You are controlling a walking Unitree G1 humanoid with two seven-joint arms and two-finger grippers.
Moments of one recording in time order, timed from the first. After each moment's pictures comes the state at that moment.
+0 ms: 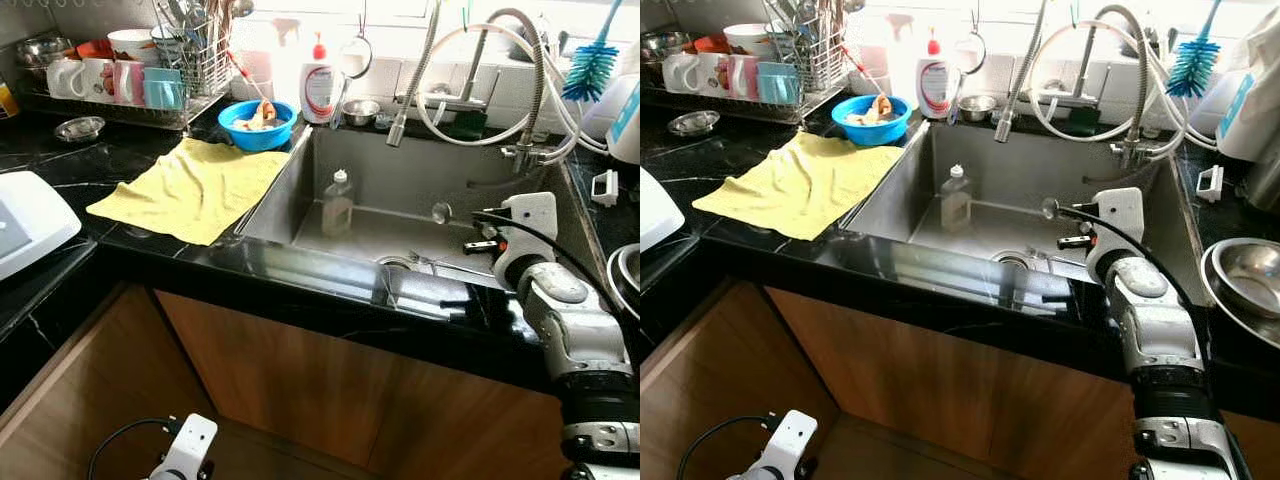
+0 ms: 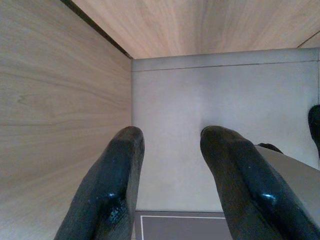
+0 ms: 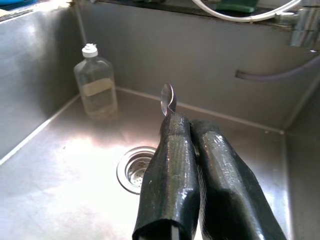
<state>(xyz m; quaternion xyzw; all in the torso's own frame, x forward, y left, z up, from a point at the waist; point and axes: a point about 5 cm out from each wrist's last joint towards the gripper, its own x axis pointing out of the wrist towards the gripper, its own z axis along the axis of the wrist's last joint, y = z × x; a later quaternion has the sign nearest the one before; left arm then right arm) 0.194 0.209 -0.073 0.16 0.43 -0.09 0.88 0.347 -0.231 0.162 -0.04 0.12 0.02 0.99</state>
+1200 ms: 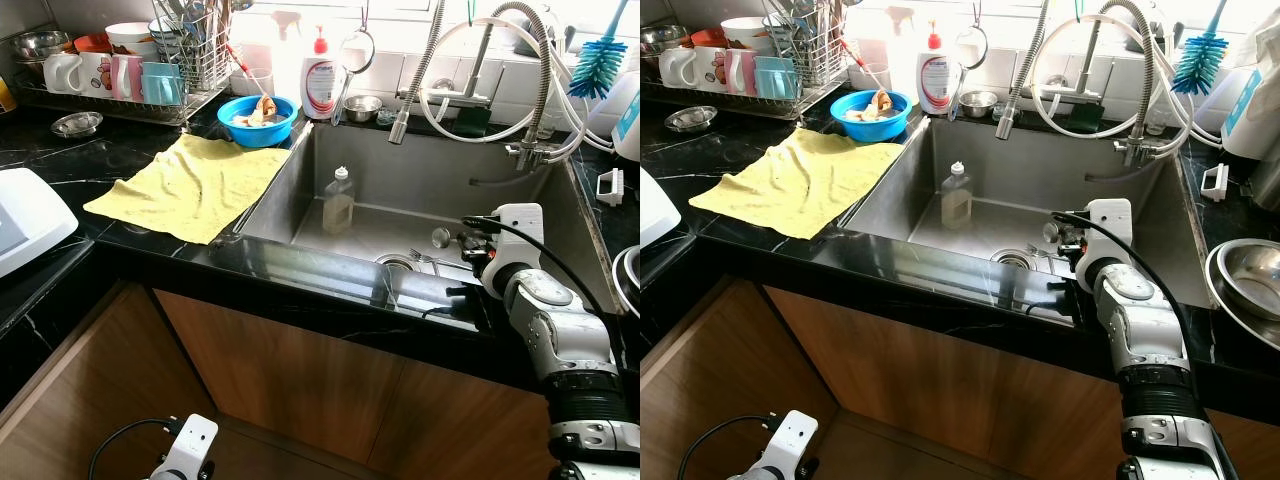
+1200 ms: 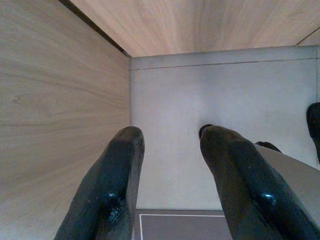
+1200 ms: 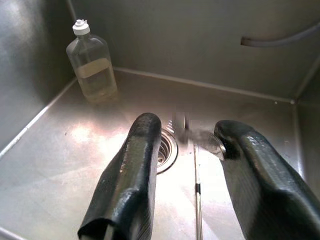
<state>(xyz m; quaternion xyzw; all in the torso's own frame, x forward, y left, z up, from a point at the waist) 0.194 0.208 -0.073 0.17 0.43 -0.09 0.88 0.346 -0.225 0.147 -0.01 0.16 0.00 0.99</state>
